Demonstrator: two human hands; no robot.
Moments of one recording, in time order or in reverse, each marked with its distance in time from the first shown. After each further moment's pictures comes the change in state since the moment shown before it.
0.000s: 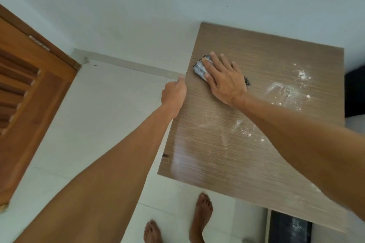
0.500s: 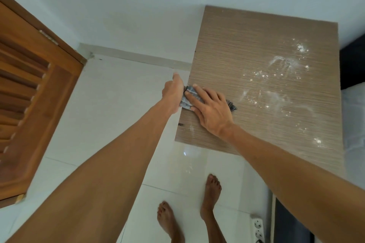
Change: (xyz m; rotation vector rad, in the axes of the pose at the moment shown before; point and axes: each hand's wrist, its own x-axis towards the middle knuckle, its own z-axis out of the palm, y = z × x) left_hand -0.039 -0.057 -0.044 -0.145 -0.108 -0.140; right_hand -0.135 -0.122 0.030 0.044 0.105 -0.112
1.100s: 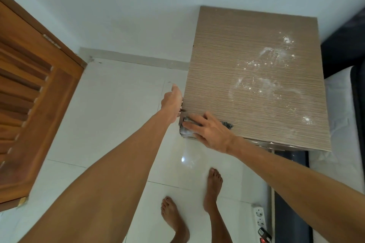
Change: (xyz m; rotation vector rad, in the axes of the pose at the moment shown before) left_hand -0.045 -0.054 -0.026 0.094 -0.066 -0.013; right_hand -0.083 -0.051 -0.005 0.168 0.022 -0.355
